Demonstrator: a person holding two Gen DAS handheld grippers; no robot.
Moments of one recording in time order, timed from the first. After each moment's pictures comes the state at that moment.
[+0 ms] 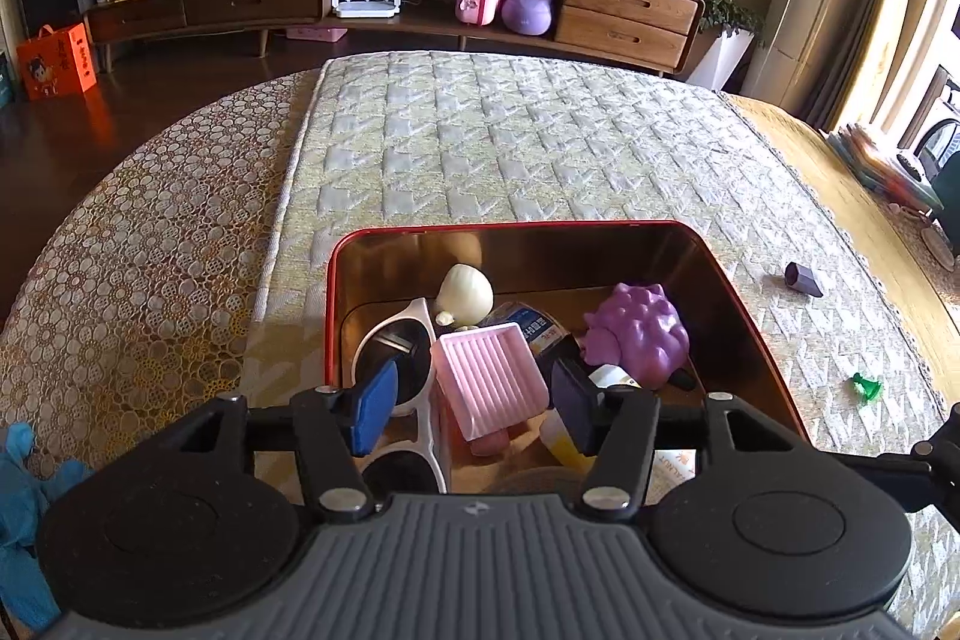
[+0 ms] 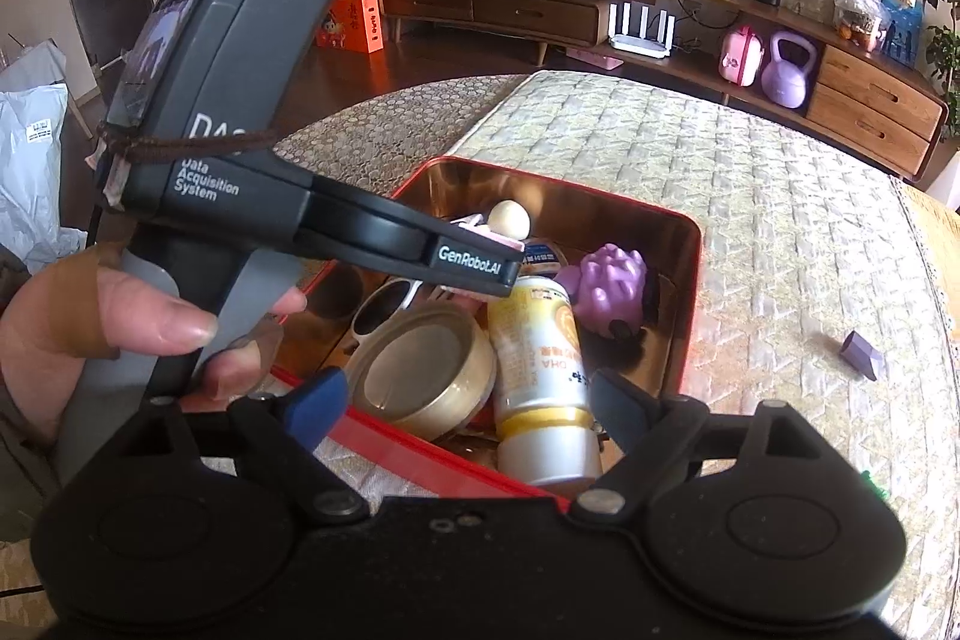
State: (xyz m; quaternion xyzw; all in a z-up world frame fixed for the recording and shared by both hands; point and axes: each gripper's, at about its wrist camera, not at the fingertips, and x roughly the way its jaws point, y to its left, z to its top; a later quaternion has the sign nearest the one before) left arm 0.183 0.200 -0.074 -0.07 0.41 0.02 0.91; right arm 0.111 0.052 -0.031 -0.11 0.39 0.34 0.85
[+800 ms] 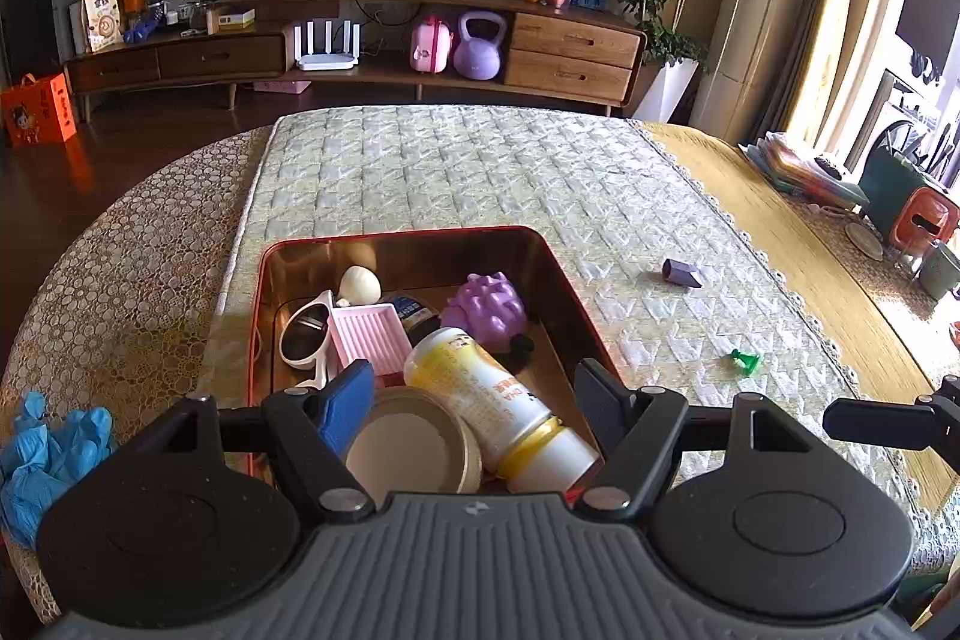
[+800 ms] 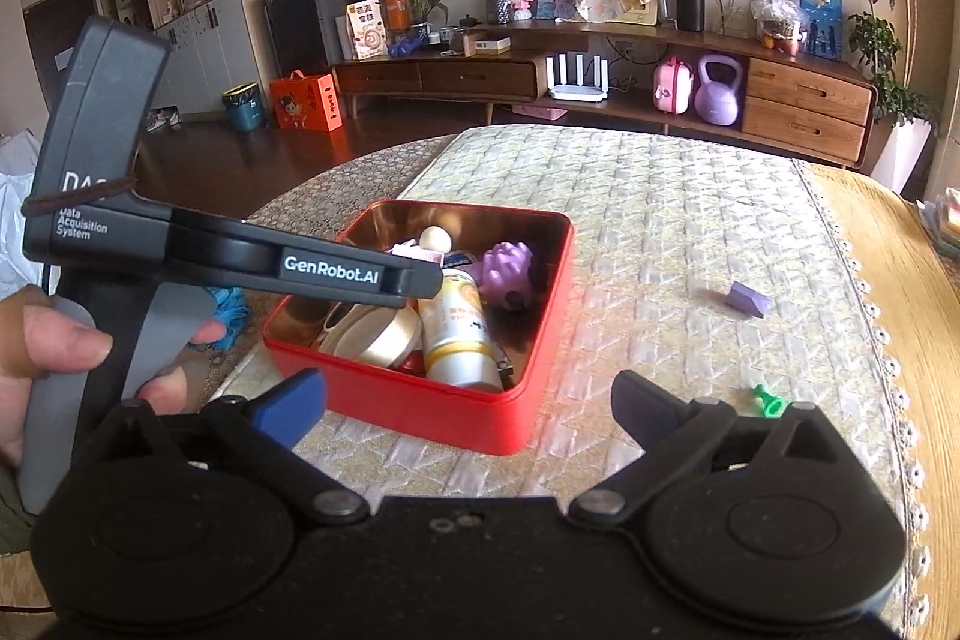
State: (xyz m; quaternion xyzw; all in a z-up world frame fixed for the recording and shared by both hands) left arm 0.114 0.138 -0.030 -0.06 0.36 -0.01 0.93; right arm 0.064 -0.042 -0.005 -0.04 0.34 0.30 0.89
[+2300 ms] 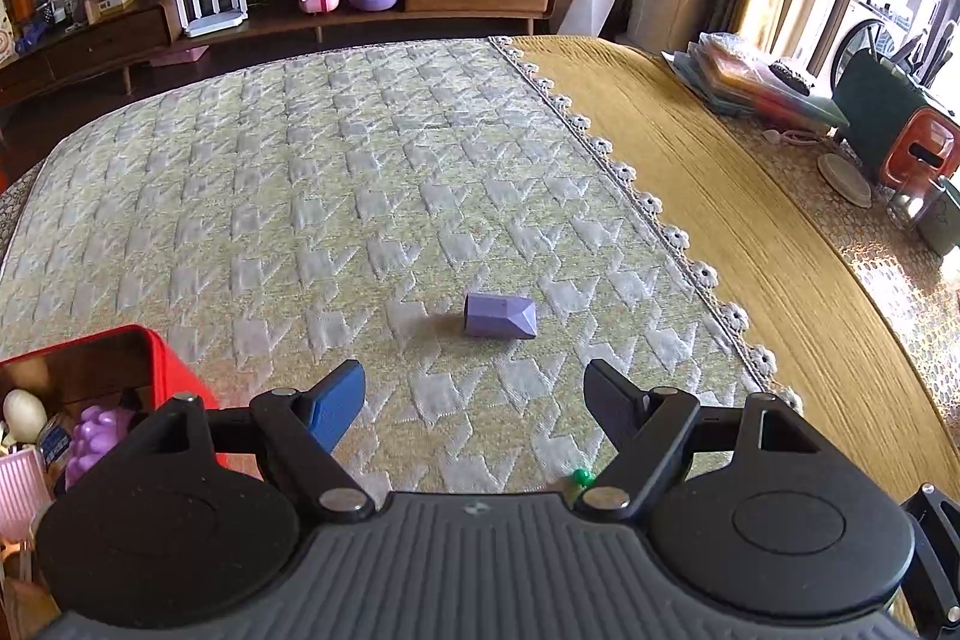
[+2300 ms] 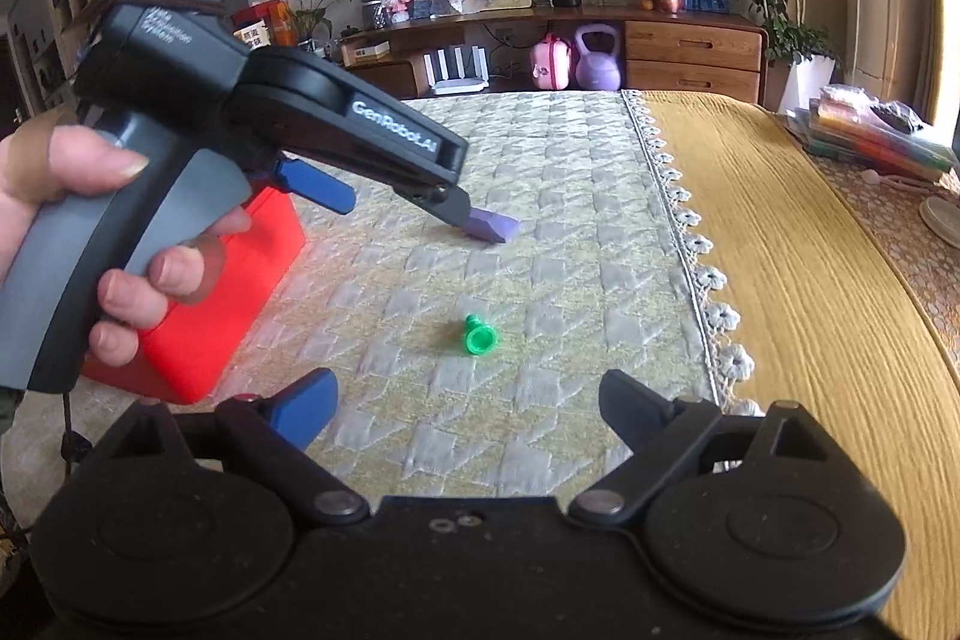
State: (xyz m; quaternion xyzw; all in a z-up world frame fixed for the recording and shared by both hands) left arm 0.278 -0.029 -0.077 0.00 0.44 -0.06 0.90; right arm 0.138 -0.172 -0.083 -0.02 0.34 0.23 0.91
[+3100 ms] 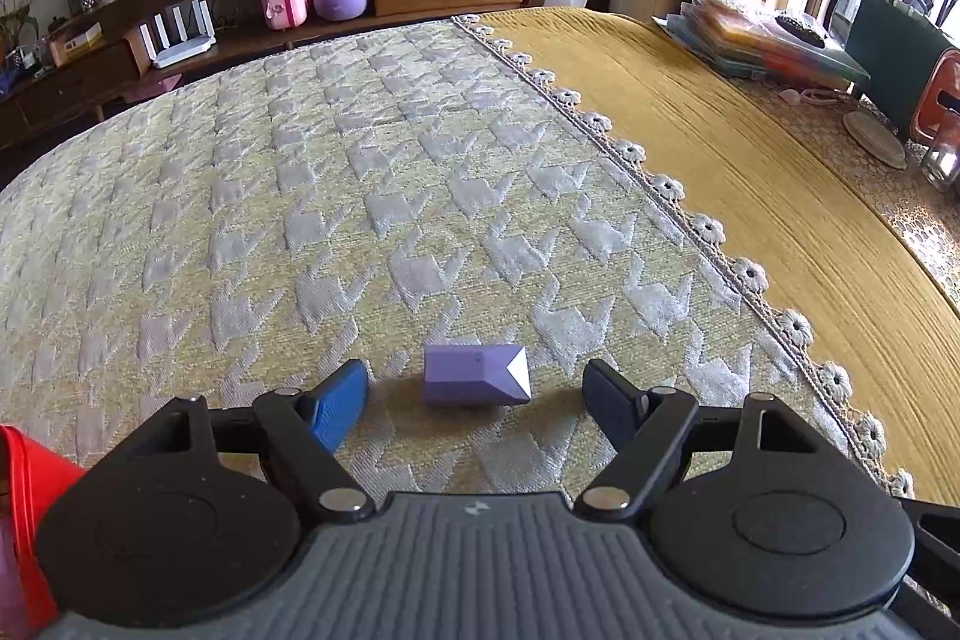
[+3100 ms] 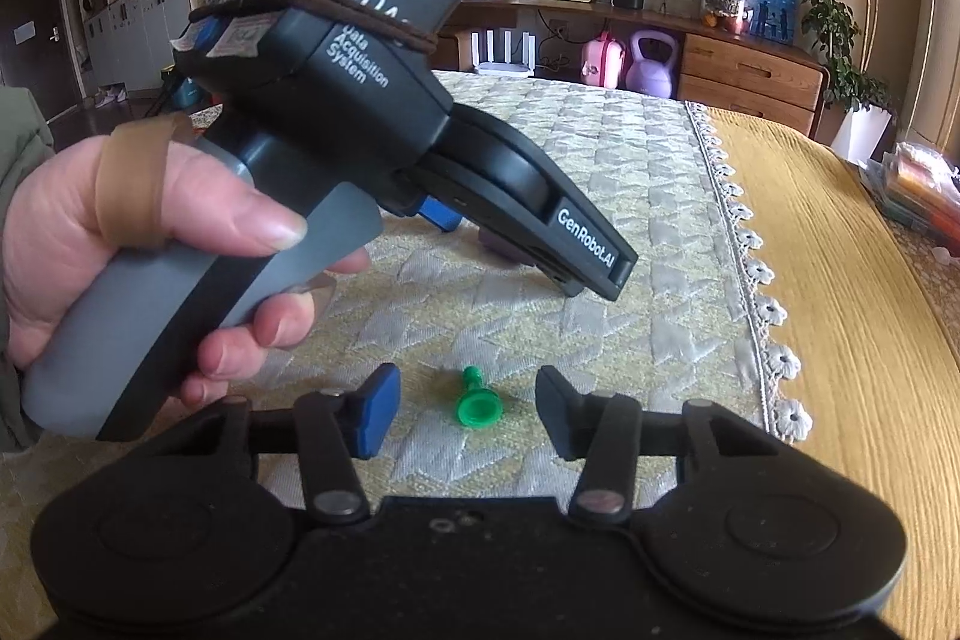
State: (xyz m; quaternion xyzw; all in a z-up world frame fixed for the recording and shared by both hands) left arm 0.324 -0.057 -0.122 0.04 0.43 -0.08 0.90; right arm 0.181 -0.139 -0.110 -0.08 0.34 0.26 0.90
